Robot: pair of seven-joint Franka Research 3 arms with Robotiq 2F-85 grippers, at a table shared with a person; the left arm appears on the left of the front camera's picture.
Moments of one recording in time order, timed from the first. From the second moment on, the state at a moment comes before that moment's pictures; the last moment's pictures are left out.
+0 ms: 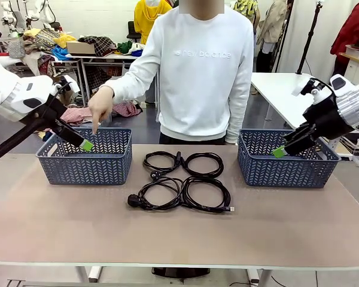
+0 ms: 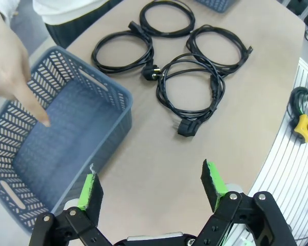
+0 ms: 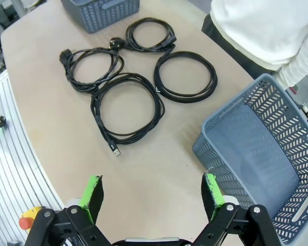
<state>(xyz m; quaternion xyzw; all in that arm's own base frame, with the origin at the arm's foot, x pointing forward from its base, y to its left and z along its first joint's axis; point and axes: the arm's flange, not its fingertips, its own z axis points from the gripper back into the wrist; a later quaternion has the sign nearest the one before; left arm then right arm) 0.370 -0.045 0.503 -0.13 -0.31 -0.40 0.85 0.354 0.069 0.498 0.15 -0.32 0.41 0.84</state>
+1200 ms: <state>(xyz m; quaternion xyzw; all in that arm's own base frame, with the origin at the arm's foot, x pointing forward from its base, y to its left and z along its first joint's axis) 0.370 -0.050 0.504 -0.13 -0.31 -0.40 0.85 0.354 0.069 0.498 0.15 -0.32 0.41 0.84</state>
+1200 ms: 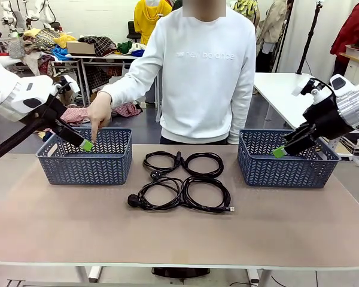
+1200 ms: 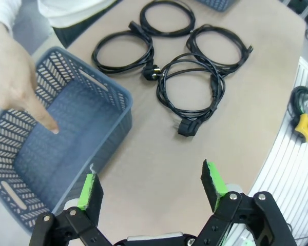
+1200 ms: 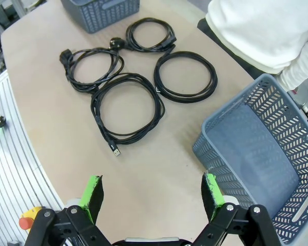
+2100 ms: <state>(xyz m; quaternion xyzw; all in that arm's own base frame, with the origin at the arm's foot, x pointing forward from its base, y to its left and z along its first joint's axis) 0.402 -0.232 0.467 -0.06 -0.18 -0.64 0.74 0.354 0.069 0.497 0.15 -0.32 0.41 0.84</state>
